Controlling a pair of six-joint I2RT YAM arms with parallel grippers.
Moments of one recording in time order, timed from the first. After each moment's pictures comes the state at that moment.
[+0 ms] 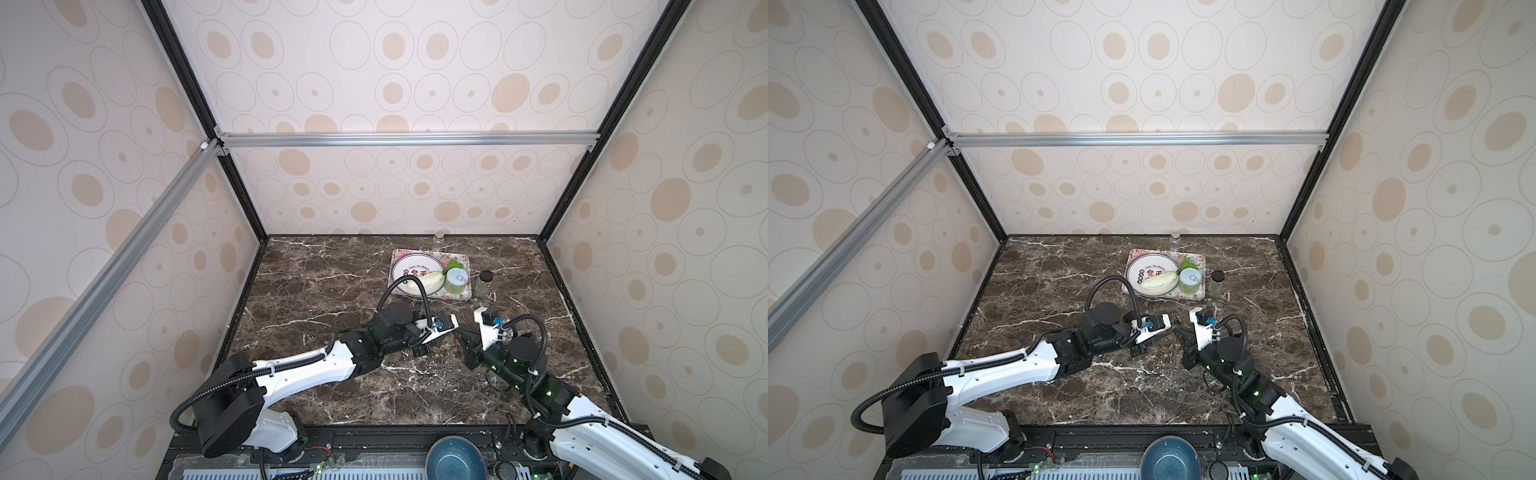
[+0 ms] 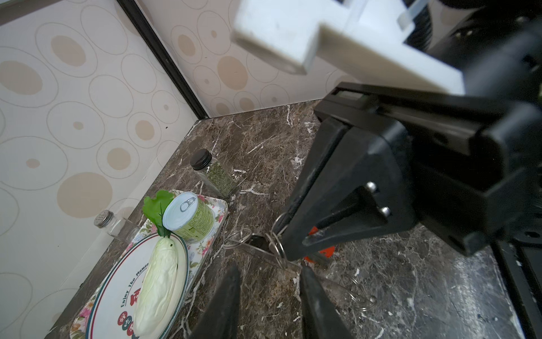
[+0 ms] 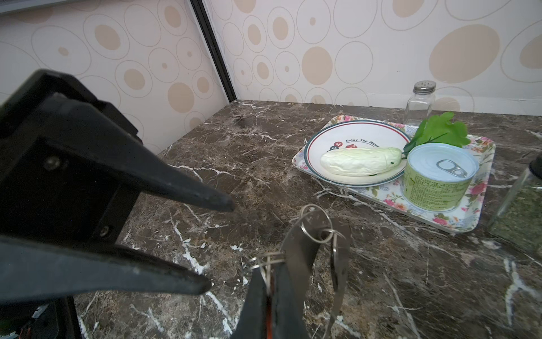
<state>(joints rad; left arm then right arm) -0.98 1.40 0.85 0.21 0.17 0.44 0.69 0.64 0.29 0.15 -0.02 0.25</state>
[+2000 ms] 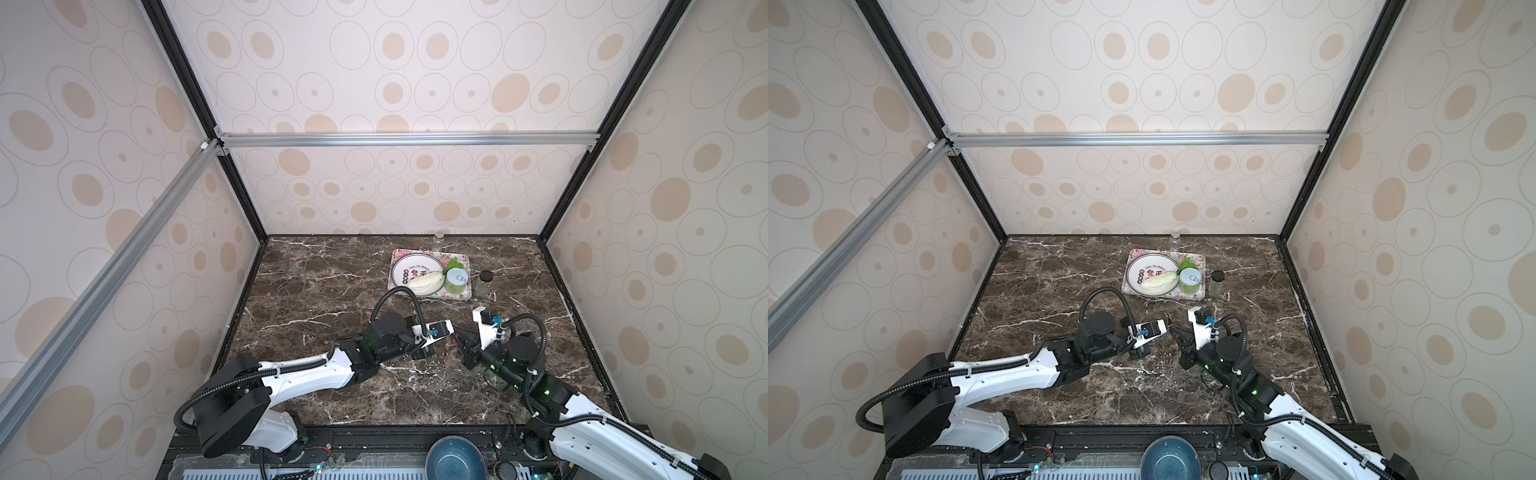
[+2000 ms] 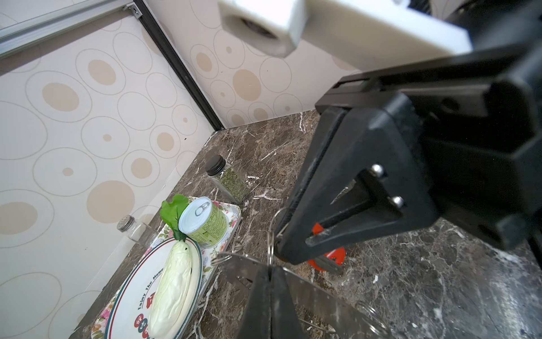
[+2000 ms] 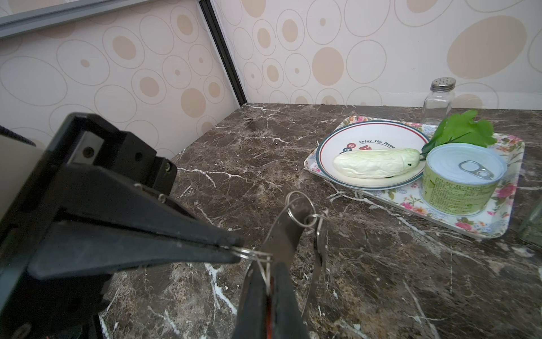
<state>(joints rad) -0.99 1.40 0.73 0.43 0.12 0.48 0.69 0.66 0.29 0.19 -0.05 0.29</state>
